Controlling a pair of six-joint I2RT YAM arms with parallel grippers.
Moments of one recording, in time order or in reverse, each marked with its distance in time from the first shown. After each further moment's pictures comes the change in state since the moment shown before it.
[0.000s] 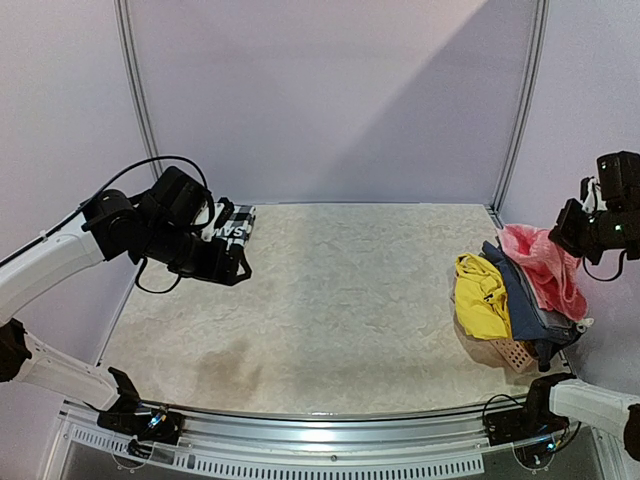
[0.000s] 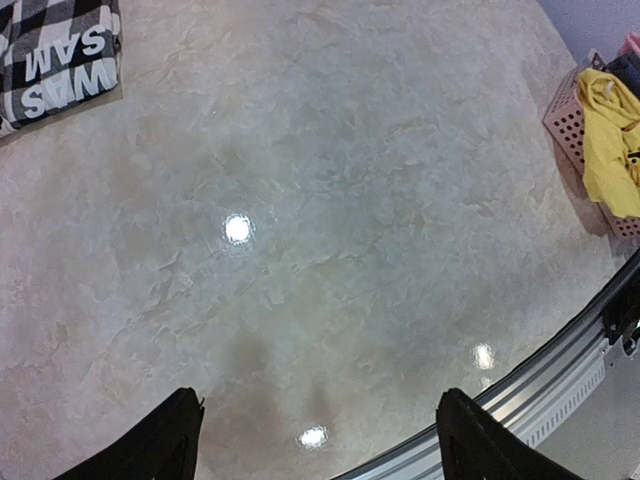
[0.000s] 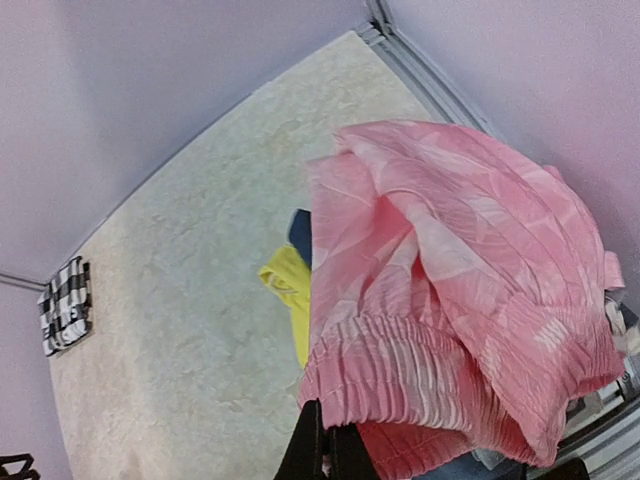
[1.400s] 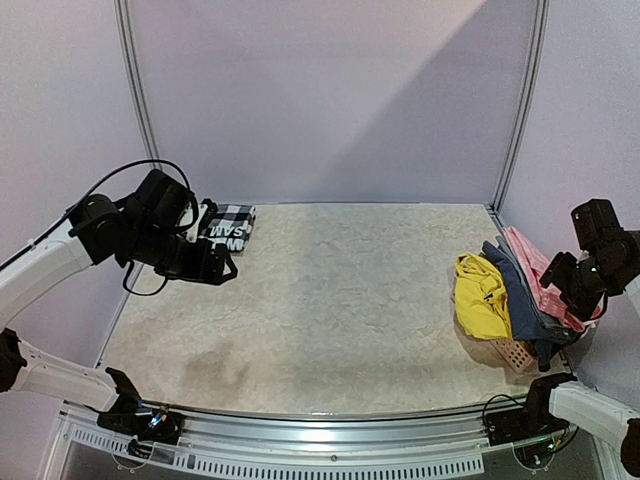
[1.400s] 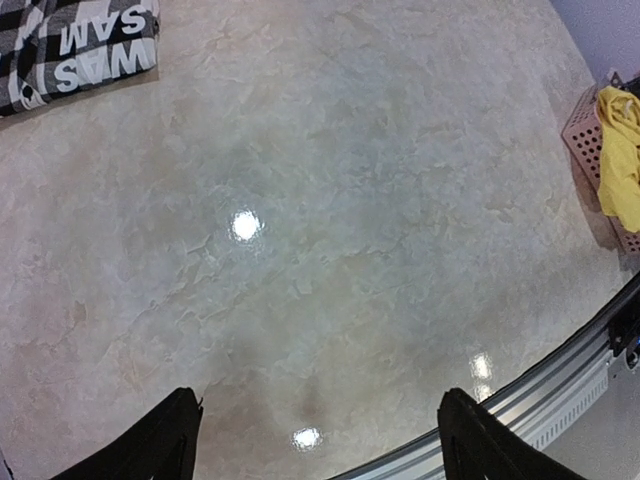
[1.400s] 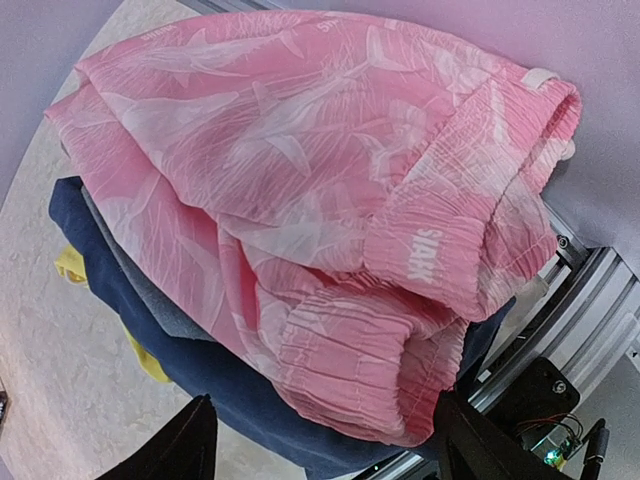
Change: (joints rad) left arm 0.060 -0.067 -0.044 -0.021 0.001 -0.005; right arm 0.002 -0.082 -0.276 -0.126 0.198 0.259
